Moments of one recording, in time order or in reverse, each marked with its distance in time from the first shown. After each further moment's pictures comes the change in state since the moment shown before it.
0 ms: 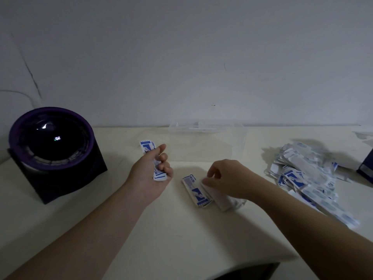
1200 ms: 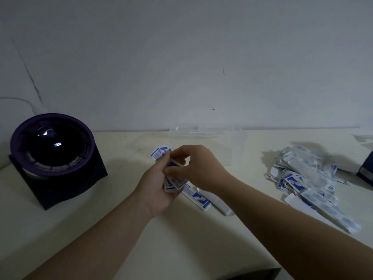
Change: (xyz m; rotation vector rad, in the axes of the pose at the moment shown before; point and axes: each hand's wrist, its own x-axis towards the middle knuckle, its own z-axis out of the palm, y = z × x) left_hand -0.014 -0.015 0.006 0.254 -0.088 -0.063; right_hand 0.015 -0.060 -0.005 0.456 0.236 -0.196
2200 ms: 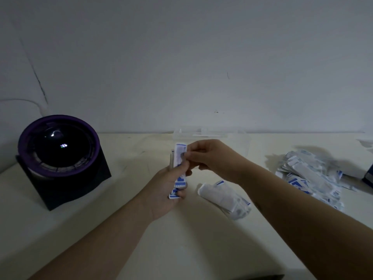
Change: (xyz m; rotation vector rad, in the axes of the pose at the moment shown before) left_hand 0.005 -0.001 -0.004 0.191 -0.100 0.043; right_hand 0.021 0.021 -0.026 0.409 -0.156 0.120
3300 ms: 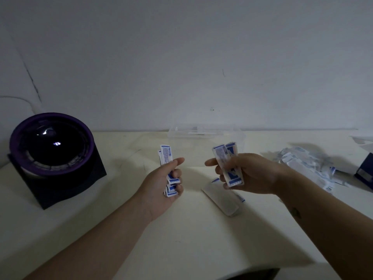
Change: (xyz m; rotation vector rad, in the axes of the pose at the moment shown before) left_hand 0.006 -0.008 -0.004 -0.192 0.049 -0.056; right_hand -0.045 0.032 -0.054 0.549 -0.196 0.372
